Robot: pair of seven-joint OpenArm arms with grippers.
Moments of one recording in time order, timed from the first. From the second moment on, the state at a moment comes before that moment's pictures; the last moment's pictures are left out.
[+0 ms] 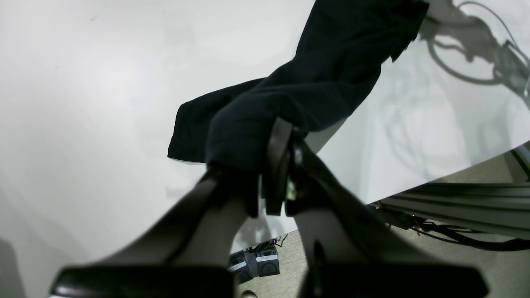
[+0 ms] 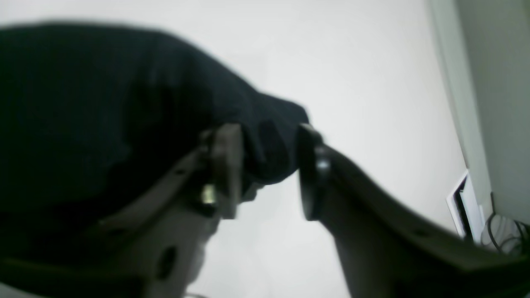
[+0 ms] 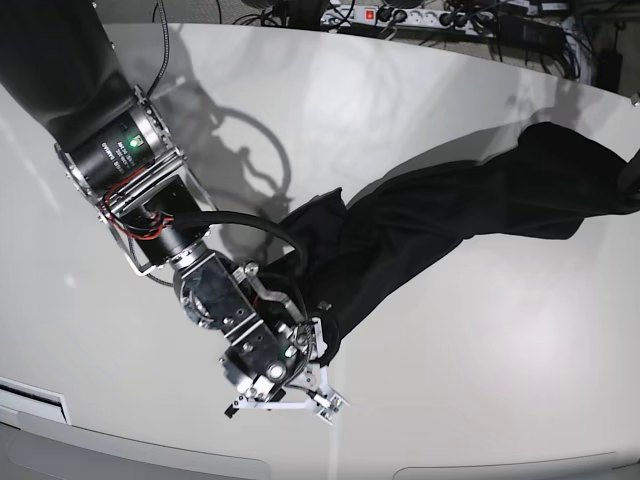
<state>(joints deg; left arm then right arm) 26.6 -33.1 -51.5 117.9 -71.1 -42.0 76.9 38.2 0.9 -36.1 58.8 -2.3 9.8 -54.5</state>
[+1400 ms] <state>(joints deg) 26.6 -33.7 -51.5 117.5 -48.0 -31.2 66.9 5.9 -1.8 -5.3 76.0 21.2 24.2 -49.1</state>
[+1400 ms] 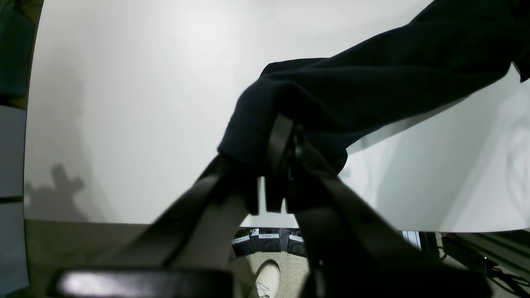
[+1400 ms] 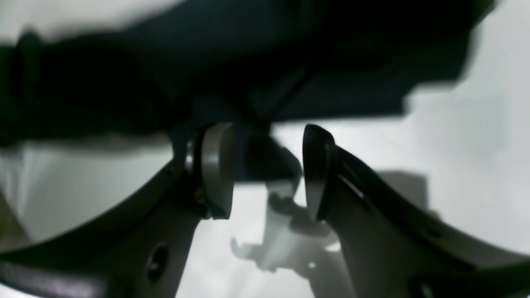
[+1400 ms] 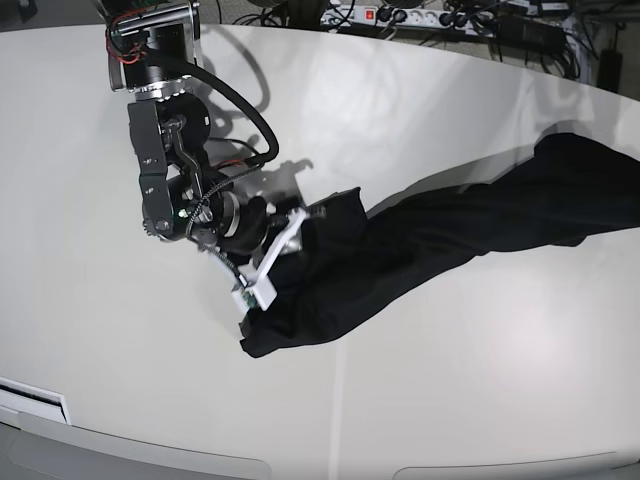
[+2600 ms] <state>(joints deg) 26.6 -33.7 -51.5 117.5 -51.3 -32.9 63.3 9.8 -3.4 -4.8 67.4 18.2 33.3 -45.2</state>
